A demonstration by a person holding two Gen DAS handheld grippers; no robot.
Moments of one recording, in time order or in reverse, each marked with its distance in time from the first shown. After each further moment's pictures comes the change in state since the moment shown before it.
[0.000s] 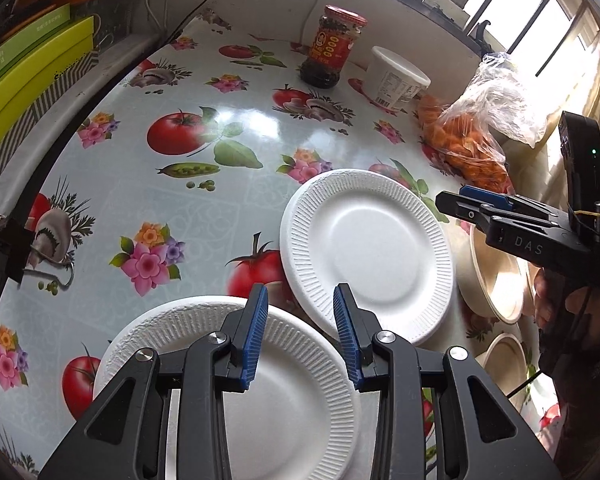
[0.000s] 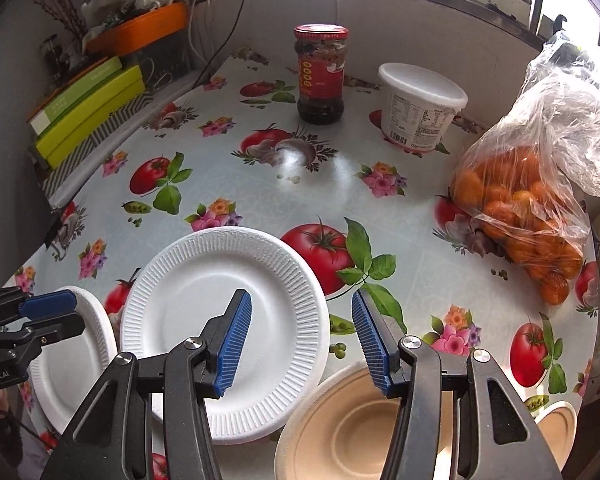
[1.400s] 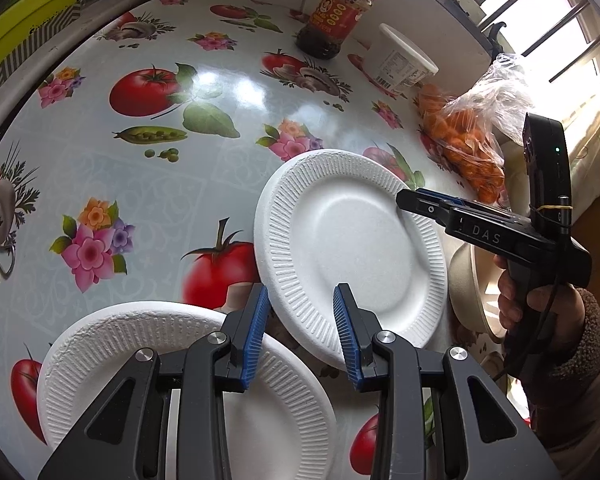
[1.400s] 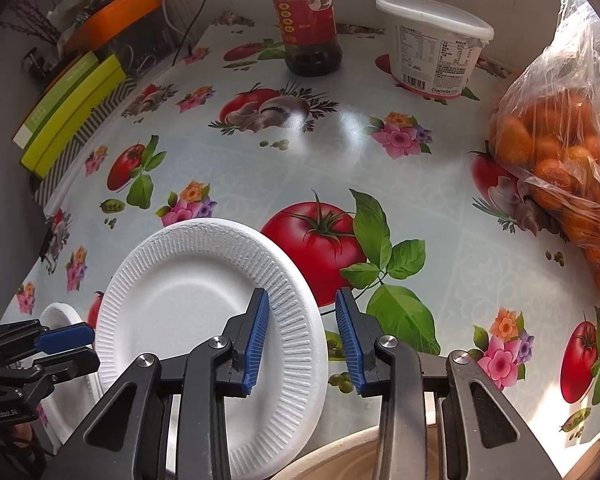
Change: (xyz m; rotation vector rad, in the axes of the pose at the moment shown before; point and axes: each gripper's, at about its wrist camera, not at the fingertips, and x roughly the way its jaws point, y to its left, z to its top) left arm 0.034 0.001 0.008 -0.081 0.086 -0.093; right arm 0.055 -0.016 0.004 0.060 0.109 0.081
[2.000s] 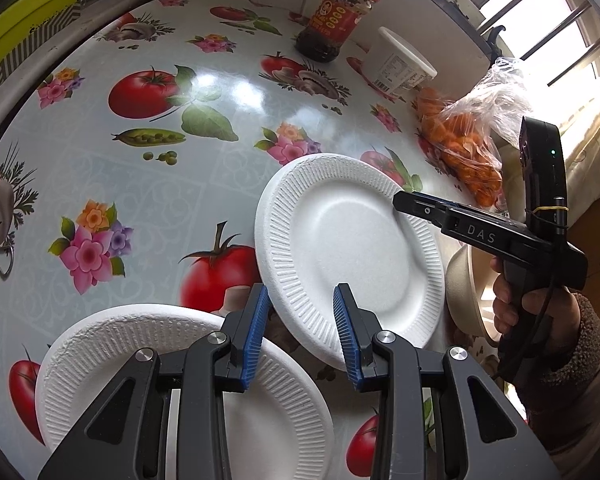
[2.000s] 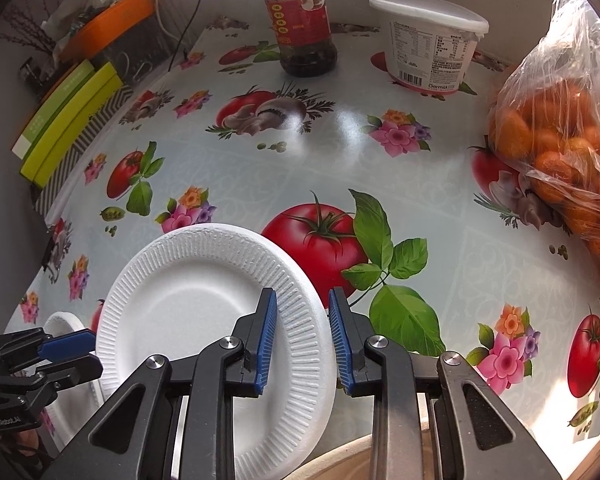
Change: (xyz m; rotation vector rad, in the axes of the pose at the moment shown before) left arm -0.002 0.000 0.000 -0.007 -0.012 -0.011; right arm 0.001 -0.002 0.001 0.038 -0.005 0.008
